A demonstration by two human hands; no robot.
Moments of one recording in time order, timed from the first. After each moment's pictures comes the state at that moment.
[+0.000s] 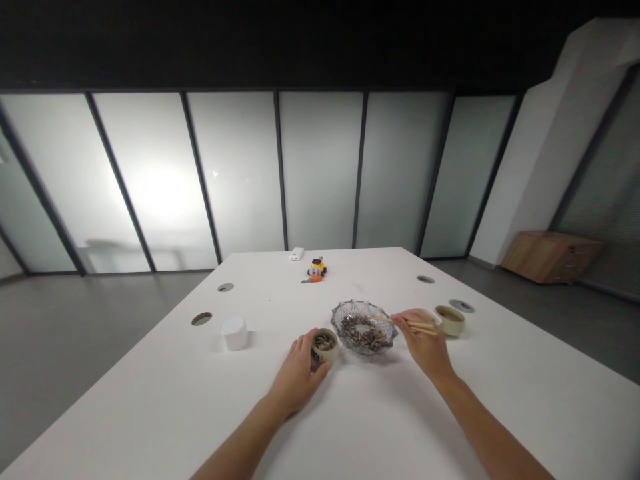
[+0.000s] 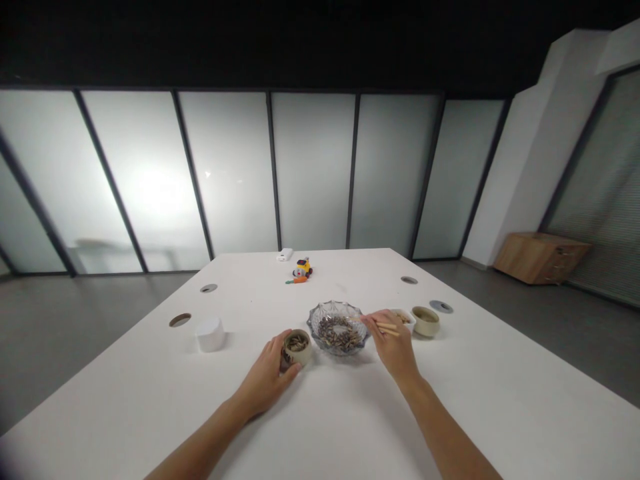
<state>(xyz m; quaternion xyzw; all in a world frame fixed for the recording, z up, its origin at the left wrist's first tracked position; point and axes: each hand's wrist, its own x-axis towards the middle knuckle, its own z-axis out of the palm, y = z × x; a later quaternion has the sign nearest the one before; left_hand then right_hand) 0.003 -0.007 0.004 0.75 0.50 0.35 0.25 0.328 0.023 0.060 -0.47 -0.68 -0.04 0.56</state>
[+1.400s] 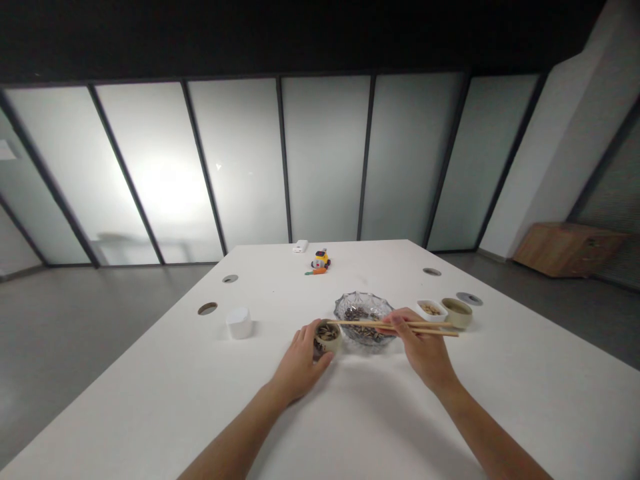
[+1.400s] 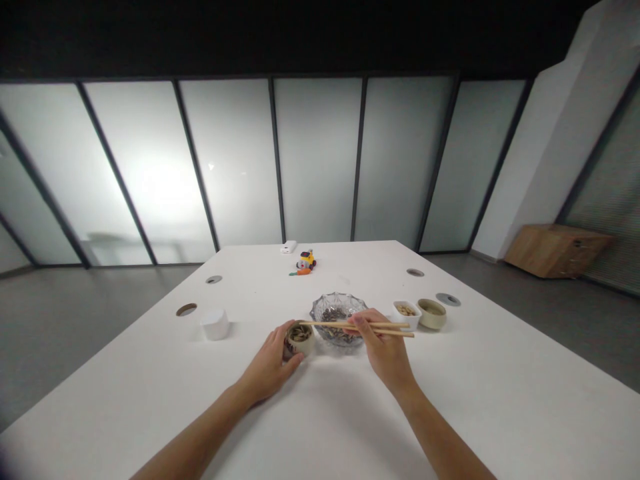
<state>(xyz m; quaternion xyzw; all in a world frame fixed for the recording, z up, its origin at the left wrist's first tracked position) 0.003 -0.007 0.004 0.77 0.49 0.34 0.23 0.288 -0.008 0.059 -0.40 -0.61 0.24 0.64</state>
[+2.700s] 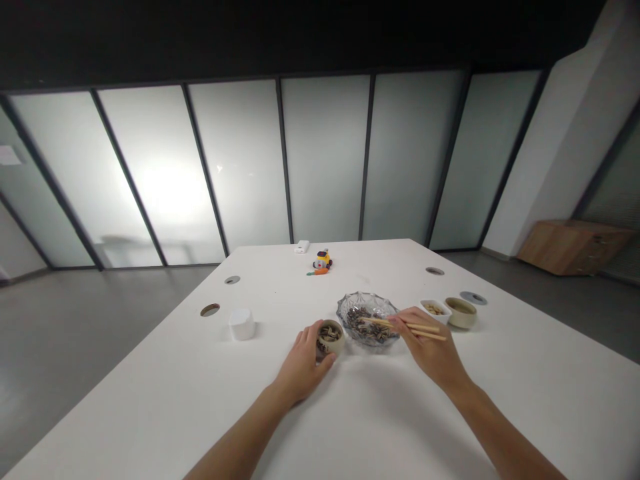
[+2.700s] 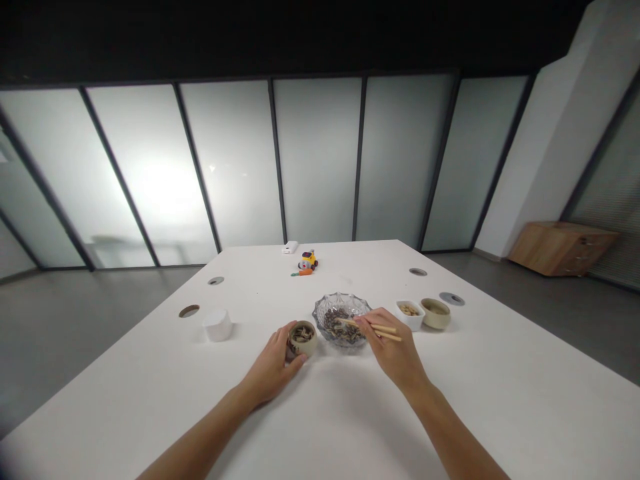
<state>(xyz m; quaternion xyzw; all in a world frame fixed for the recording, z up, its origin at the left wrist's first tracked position) 0.001 -0.008 0.005 0.77 0.49 0.34 0.24 0.303 -0.010 0.066 -0.45 -0.70 0.07 0.56</state>
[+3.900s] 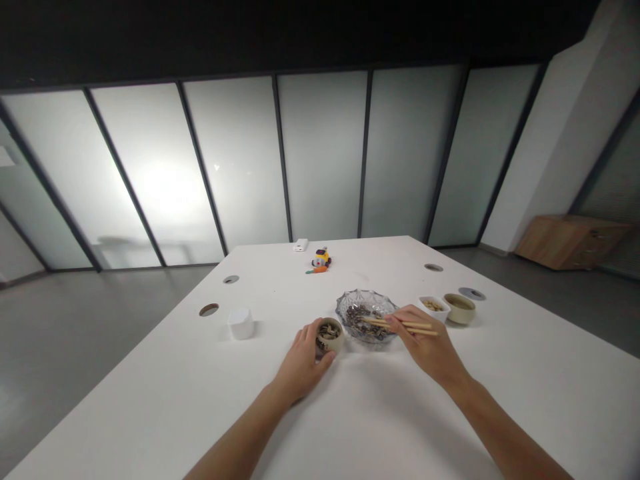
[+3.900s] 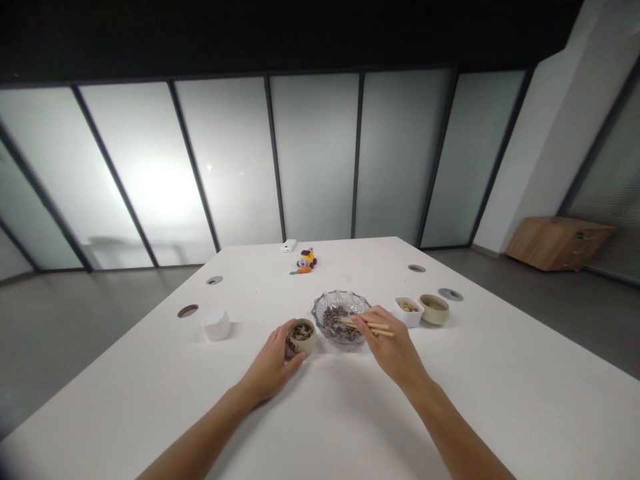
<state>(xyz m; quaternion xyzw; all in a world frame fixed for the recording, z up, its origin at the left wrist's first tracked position) 0.001 -0.008 0.005 0.77 0.49 0.34 0.24 0.305 -0.010 0.063 -0.46 -0.72 0.09 0.52</state>
